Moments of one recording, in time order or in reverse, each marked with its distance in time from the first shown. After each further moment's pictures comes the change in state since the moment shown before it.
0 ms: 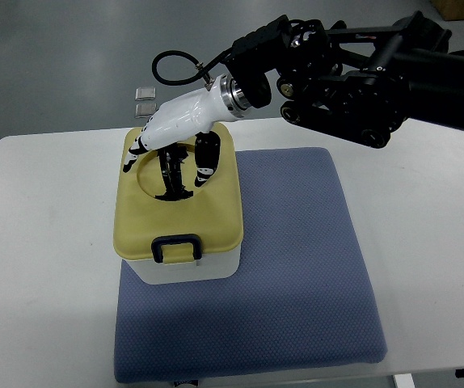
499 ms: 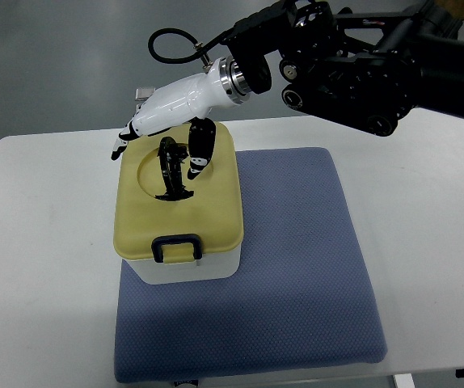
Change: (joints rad) left arm 0.000 0.000 0.000 0.000 0.000 0.000 0.000; right arm 0.018 -0.023 0.044 0.018 0.042 0.035 0.000
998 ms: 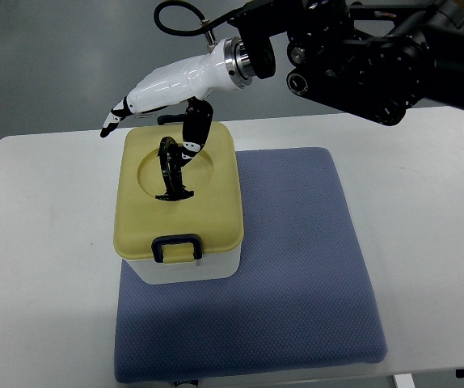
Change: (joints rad) left arm 0.000 0.000 0.000 0.000 0.000 0.000 0.000; right arm 0.004 -0.013 0.041 0.002 0.077 -0.004 -0.024
